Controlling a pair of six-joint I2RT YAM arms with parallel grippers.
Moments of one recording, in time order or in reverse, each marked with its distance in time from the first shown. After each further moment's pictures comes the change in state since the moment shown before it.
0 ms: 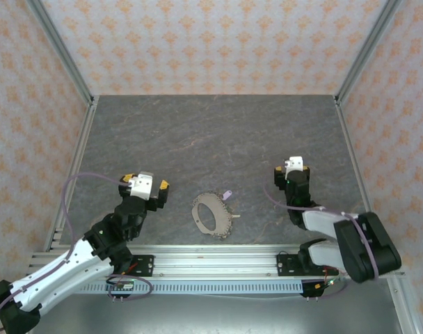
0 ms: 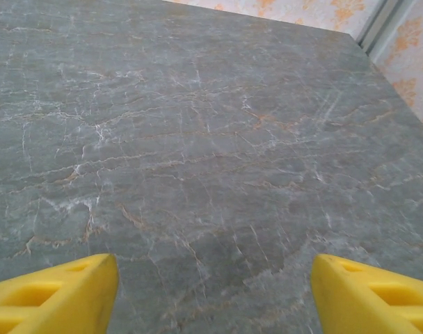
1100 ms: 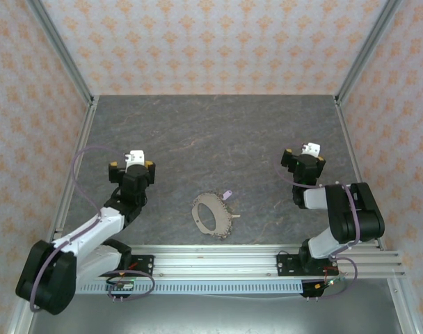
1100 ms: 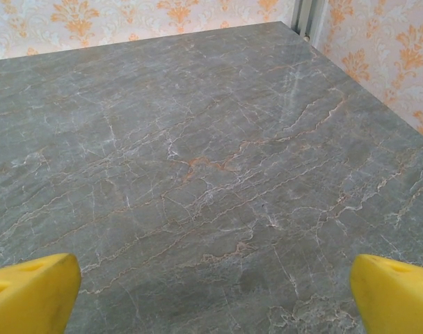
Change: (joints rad) left arm 0.455 0.587 0.049 0.433 0.046 0.076; right arm -0.199 0.253 0.159 0.128 -0.041 0.182
